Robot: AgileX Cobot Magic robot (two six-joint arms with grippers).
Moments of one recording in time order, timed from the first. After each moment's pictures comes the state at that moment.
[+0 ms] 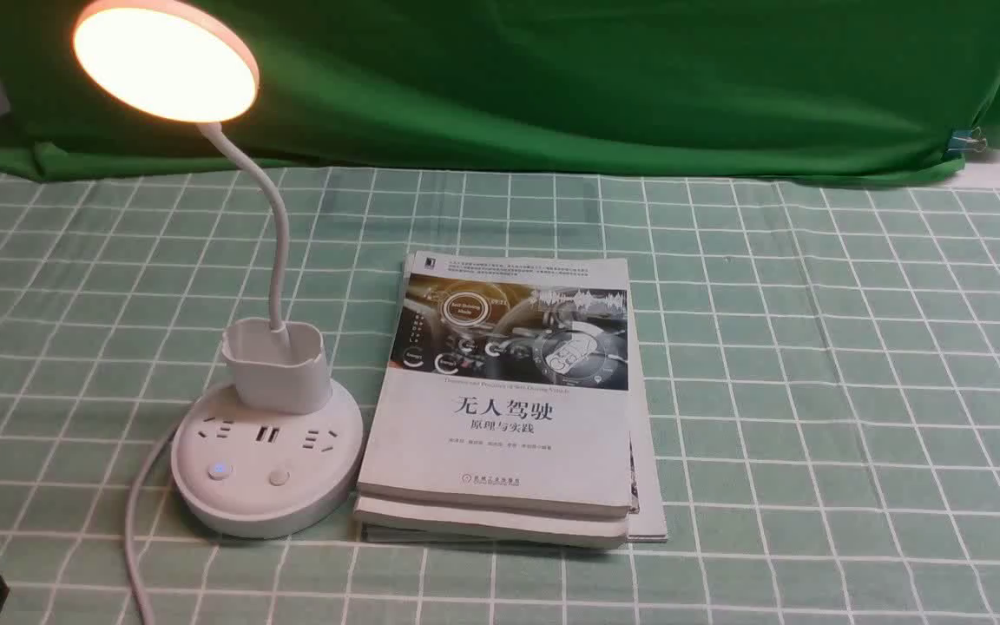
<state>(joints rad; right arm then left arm) 0.04 0.00 0.01 -0.04 0.24 -0.02 0.03 0.00 0.01 -0.20 0.30 0.12</state>
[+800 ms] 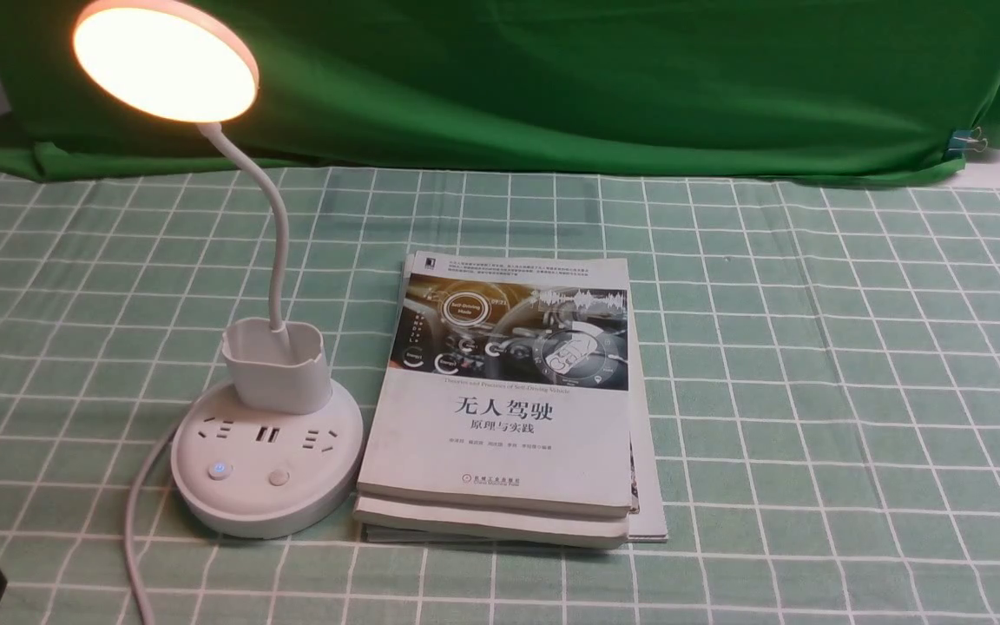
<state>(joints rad) 0.04 0.00 0.01 -0.04 0.24 -0.02 0.03 0.00 0.01 -0.29 0.25 0.14</state>
